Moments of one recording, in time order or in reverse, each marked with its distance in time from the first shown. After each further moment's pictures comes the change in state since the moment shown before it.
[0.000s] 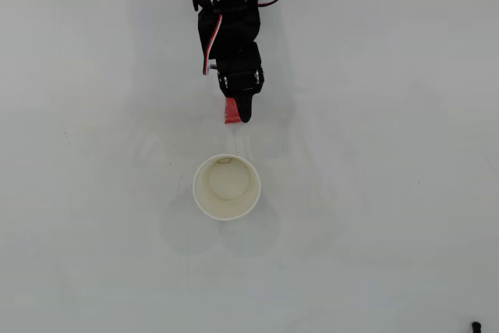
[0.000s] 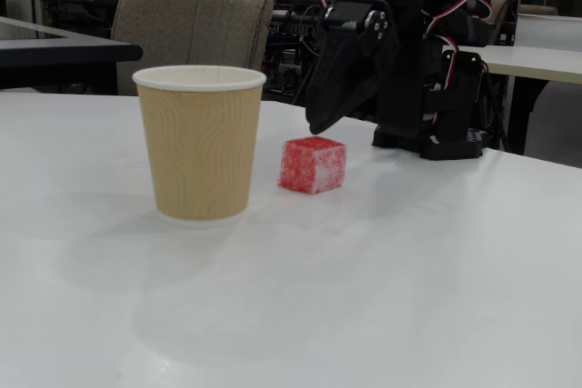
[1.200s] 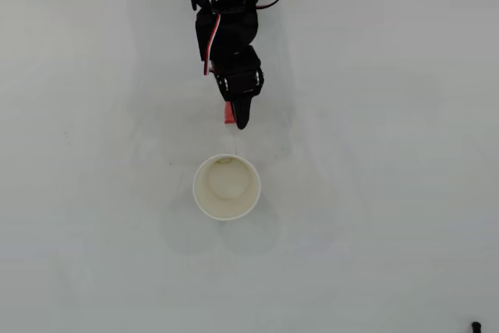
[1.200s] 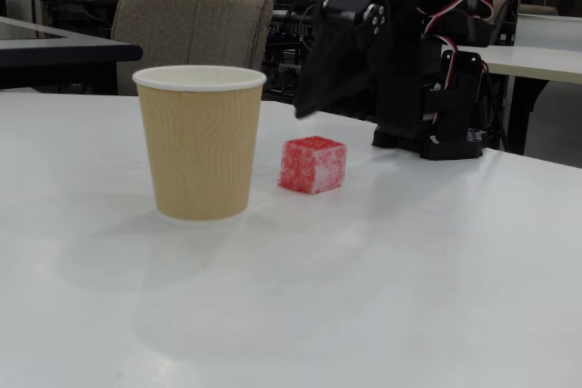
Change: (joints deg) arm 1.8 0.0 0.0 -7.2 -10.7
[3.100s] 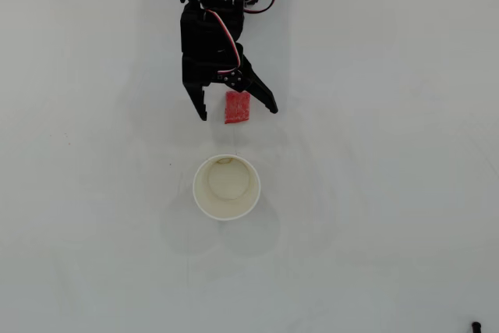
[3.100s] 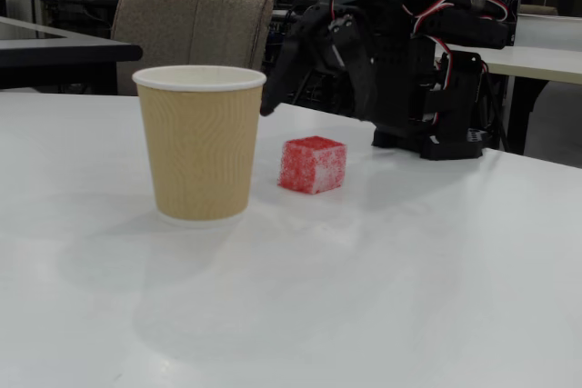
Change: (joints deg) arm 11.2 0.0 0.0 9.6 -79.8
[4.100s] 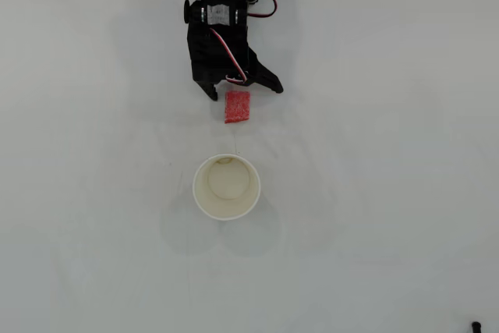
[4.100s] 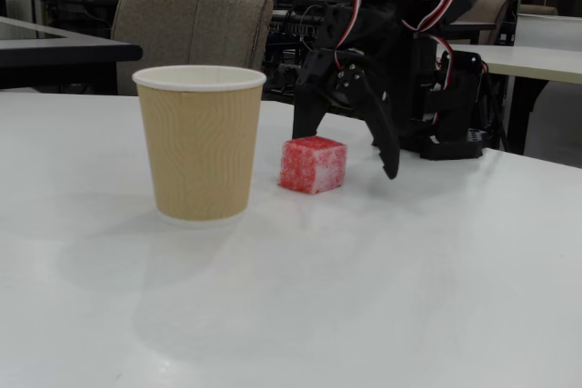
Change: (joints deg) arm -3.2 -33.6 -3.8 -12.2 -0.2
